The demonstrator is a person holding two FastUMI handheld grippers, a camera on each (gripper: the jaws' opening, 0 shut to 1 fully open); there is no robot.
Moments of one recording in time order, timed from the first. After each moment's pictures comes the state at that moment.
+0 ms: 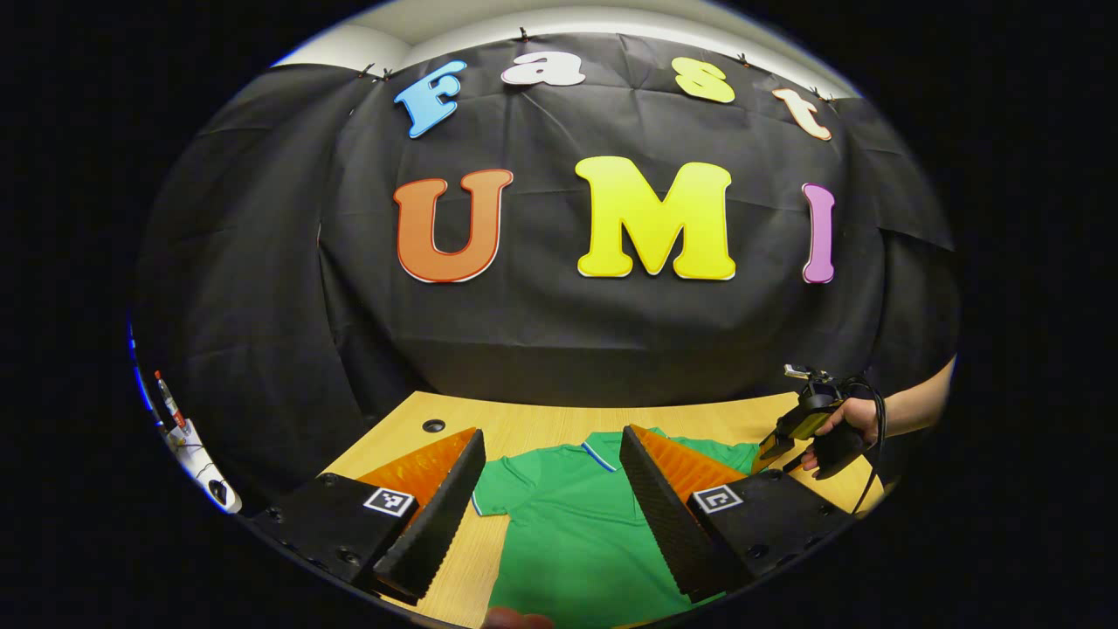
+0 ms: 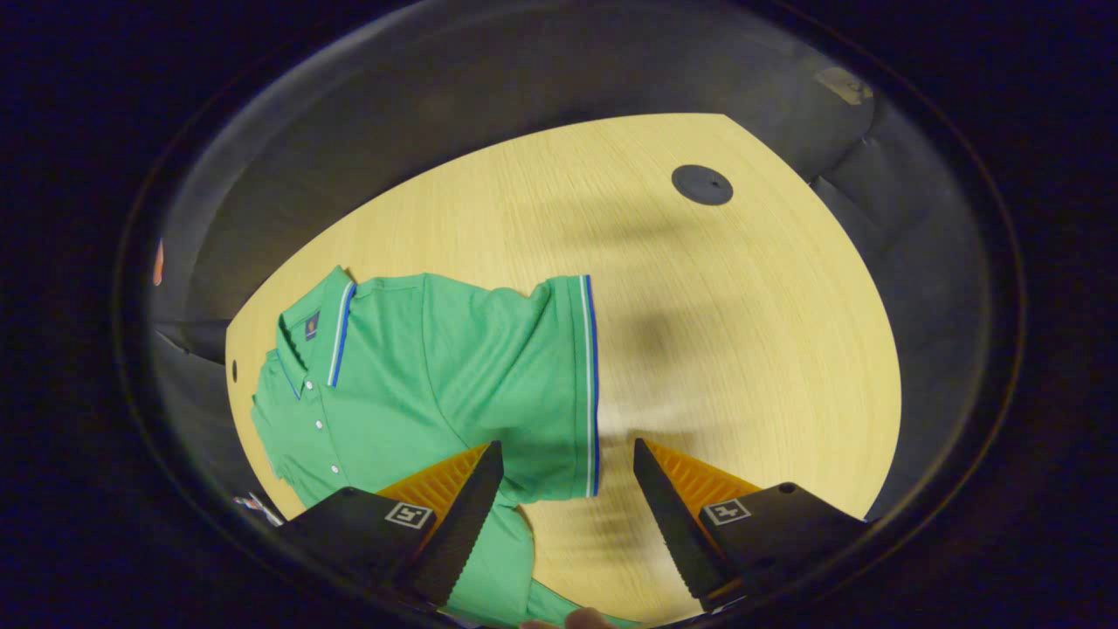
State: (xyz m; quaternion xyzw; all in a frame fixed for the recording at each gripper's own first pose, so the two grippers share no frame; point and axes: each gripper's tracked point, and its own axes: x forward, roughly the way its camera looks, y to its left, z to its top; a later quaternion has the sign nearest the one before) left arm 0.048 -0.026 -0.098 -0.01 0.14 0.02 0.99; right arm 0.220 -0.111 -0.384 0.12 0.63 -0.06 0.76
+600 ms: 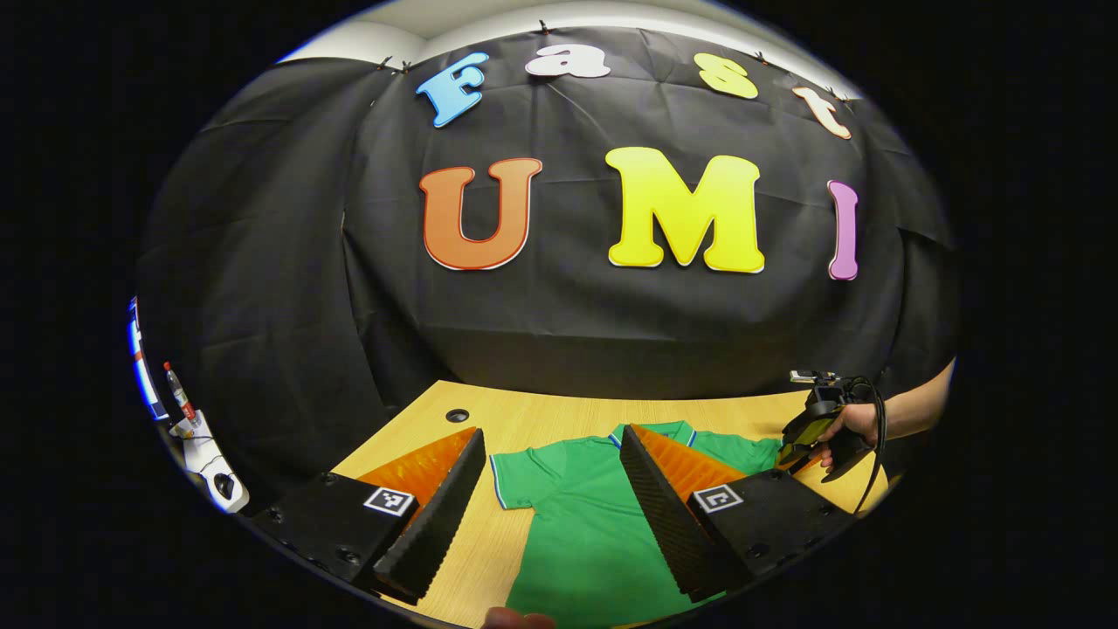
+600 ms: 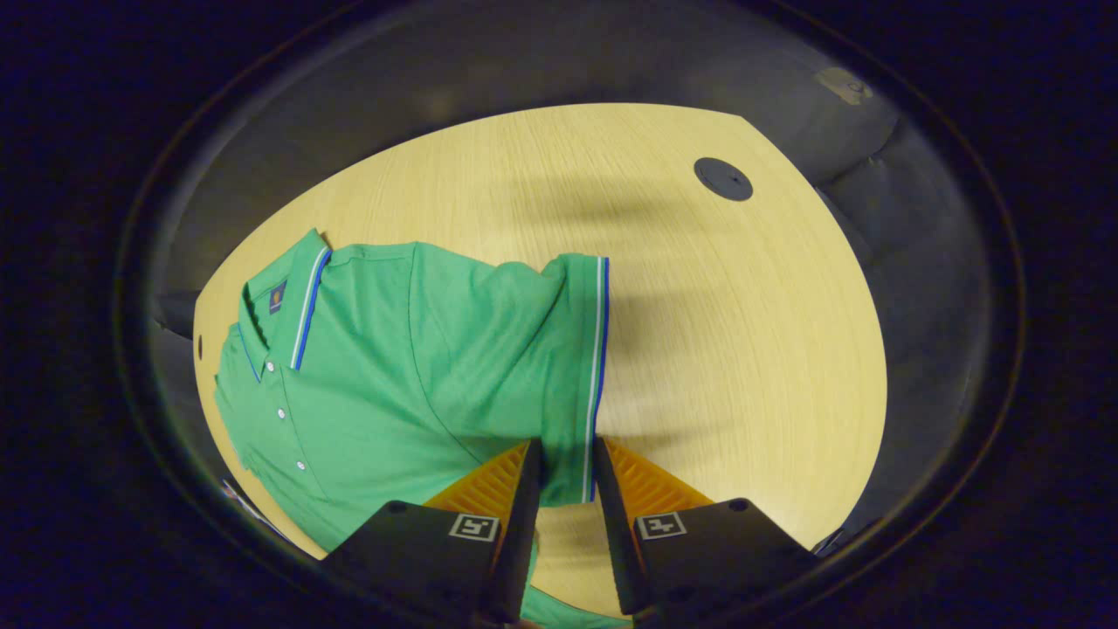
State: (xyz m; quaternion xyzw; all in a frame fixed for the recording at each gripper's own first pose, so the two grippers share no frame) left arm 0.043 0.005 -0.106 -0.01 0.15 0.06 0.99; right arm 0.223 -0.104 -0.396 0.06 0.64 -0.08 0.76
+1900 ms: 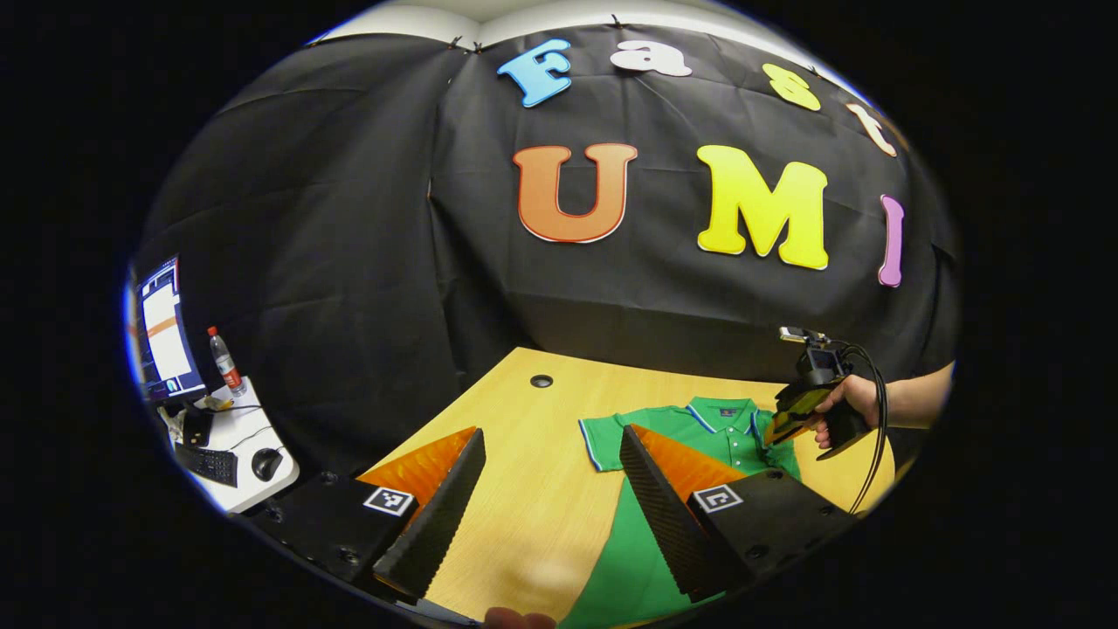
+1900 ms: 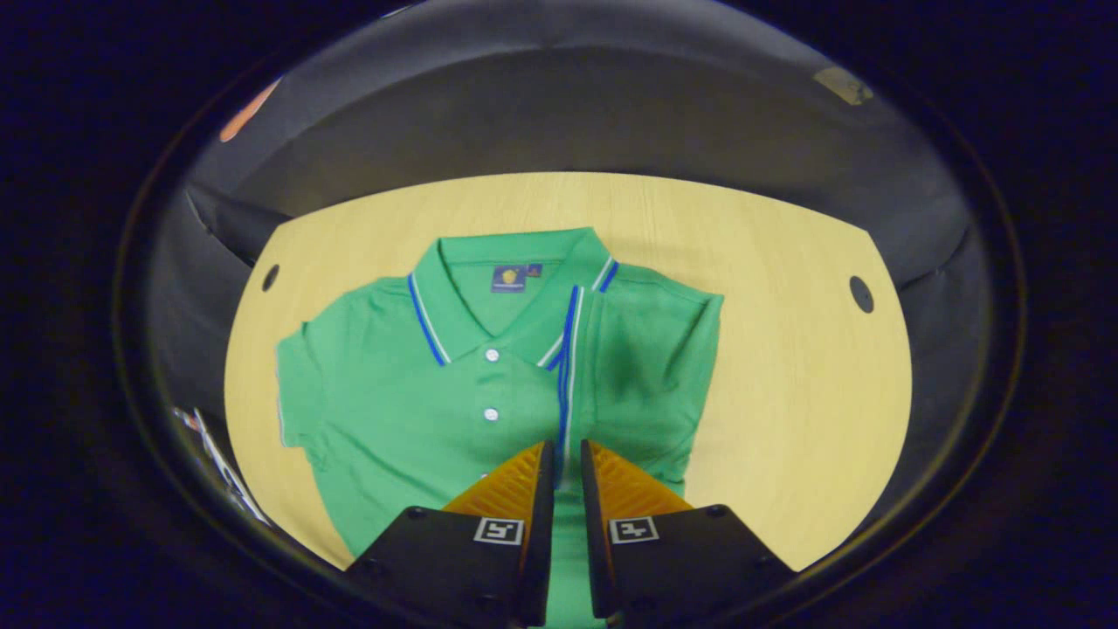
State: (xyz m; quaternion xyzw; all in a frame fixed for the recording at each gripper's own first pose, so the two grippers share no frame) left arm -0.038 0.119 -0.127 -0.05 0.19 0.14 0.97; right arm 0.225 0.093 -0.348 -0.01 0.58 0.05 0.81
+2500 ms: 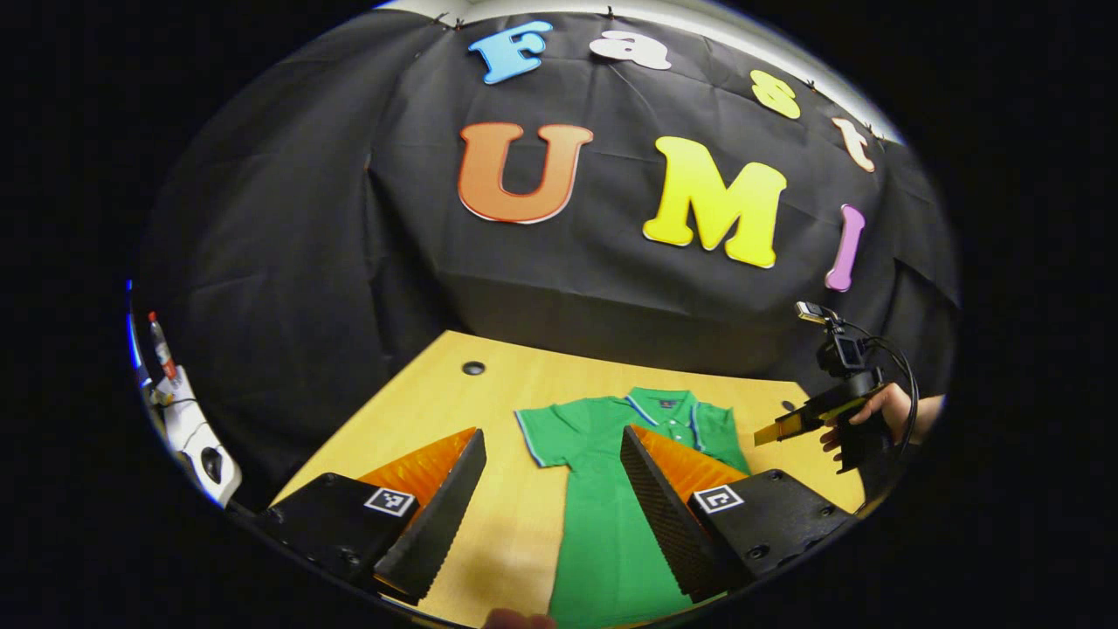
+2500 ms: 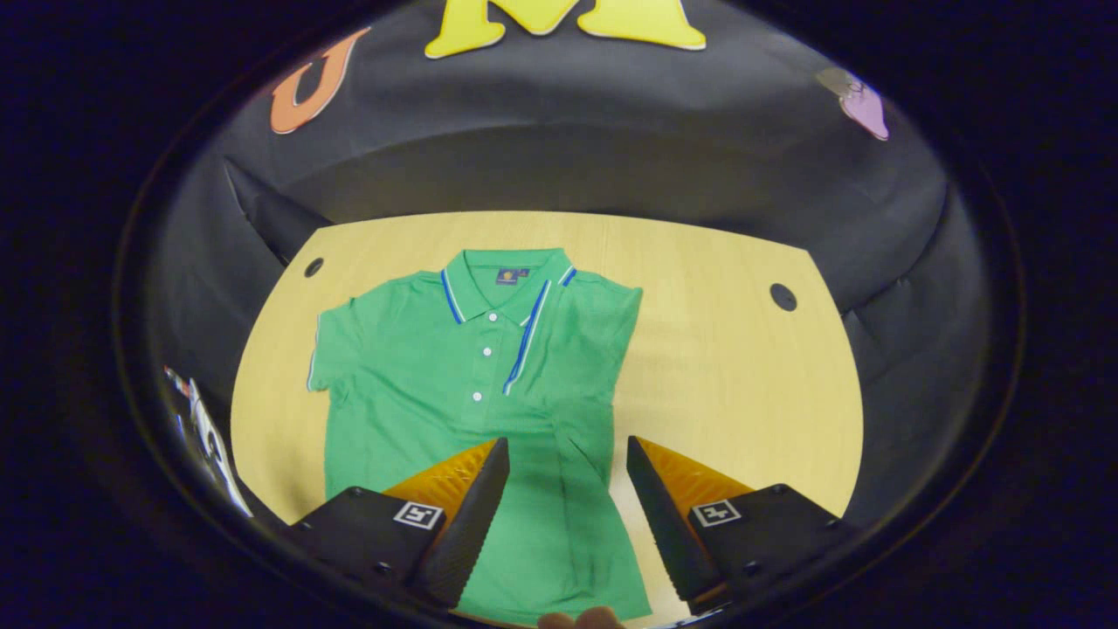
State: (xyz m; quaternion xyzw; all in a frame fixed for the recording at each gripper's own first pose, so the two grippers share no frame) left arm 0.001 0.077 -0.143 -0.10 0.22 -0.01 0.97; right arm 0.124 0.022 -0.256 -0.05 0.50 0.07 0.86
